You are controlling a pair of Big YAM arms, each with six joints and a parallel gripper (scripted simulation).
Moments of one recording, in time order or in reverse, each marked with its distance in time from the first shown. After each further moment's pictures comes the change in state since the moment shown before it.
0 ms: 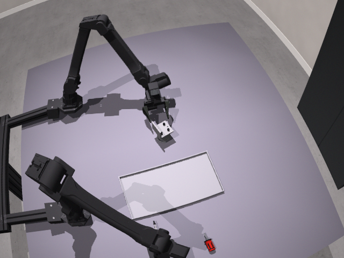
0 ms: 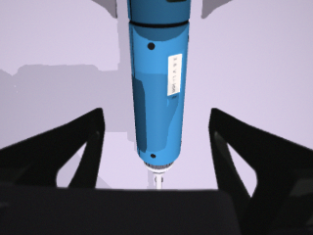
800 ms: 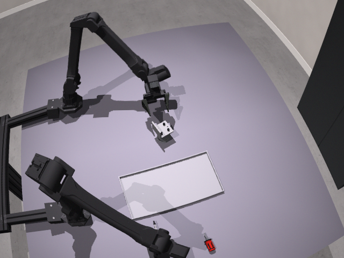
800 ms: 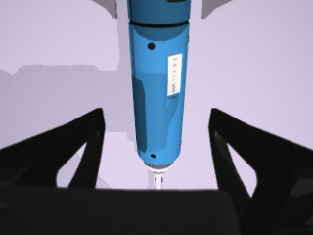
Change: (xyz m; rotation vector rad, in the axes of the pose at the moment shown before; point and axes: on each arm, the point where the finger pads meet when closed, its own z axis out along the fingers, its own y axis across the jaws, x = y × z) left arm -0.048 0.001 -0.013 -0.003 -0.002 0.007; right arm 0.000 0.000 0.000 0.000 0.000 0.000
